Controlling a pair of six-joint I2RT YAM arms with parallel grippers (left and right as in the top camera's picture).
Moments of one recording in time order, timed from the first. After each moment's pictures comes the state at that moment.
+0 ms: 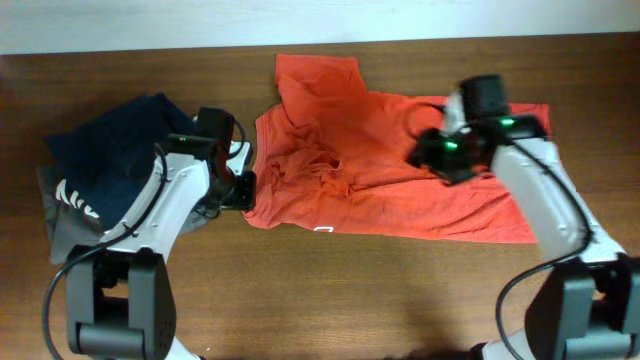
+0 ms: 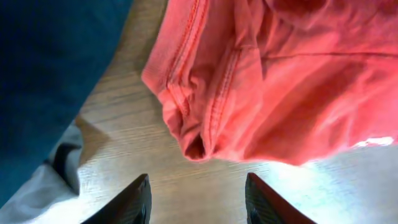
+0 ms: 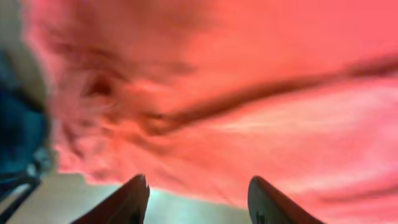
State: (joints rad) left arm -0.16 1.78 1.25 -0.91 0.12 -0.04; right arm 0.02 1.68 1.34 -0.95 -0.36 0.40
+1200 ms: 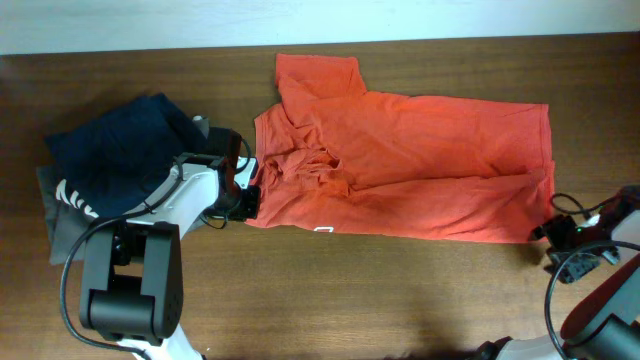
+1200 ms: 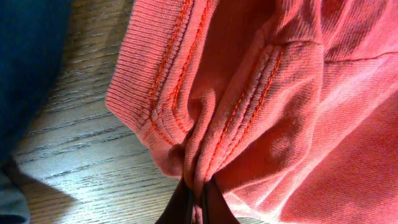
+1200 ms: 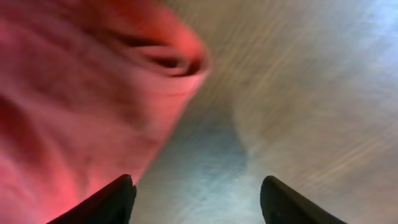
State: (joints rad) left arm -0.16 1.88 1.13 -0.72 0.11 -0.02; right arm -0.76 1.68 0.96 -0.85 -0.25 0.31
